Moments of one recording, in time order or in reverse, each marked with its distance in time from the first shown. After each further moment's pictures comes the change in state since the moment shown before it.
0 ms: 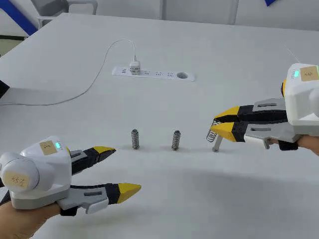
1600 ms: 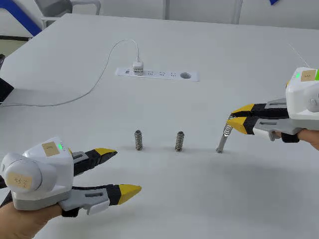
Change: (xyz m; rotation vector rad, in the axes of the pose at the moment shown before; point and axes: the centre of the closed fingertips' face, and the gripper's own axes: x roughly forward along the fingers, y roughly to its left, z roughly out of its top) left arm -0.004 0.006 -0.004 0.000 0.021 0.009; right arm 0.012 -0.050 -0.041 0.071 0.062 -0.121
